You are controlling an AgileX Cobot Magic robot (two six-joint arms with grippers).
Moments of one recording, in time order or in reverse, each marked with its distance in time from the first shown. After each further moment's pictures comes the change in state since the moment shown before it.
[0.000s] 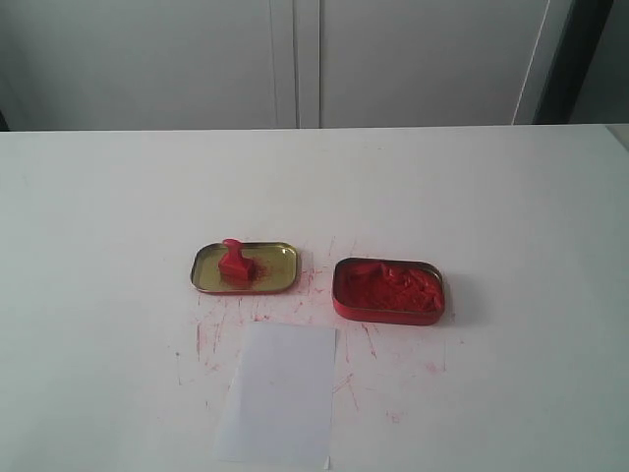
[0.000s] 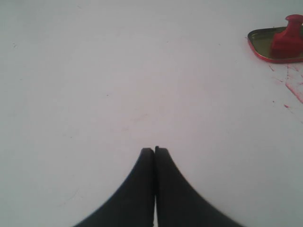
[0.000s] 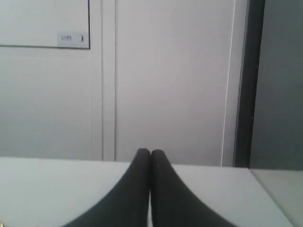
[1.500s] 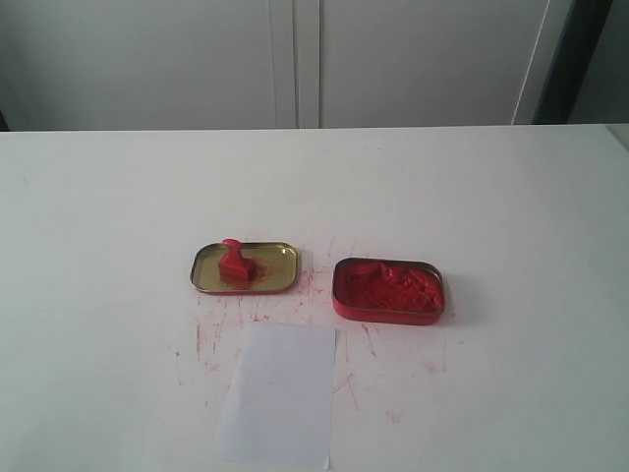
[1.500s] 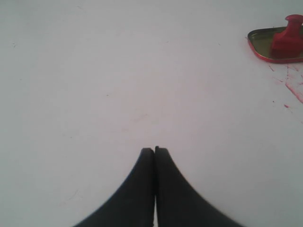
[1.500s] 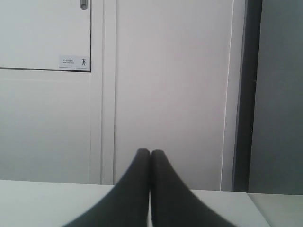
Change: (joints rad) left arm 0.000 0.000 0.000 0.000 0.000 0.000; right arm 0.000 0.056 -0.145 0.000 0.056 0.006
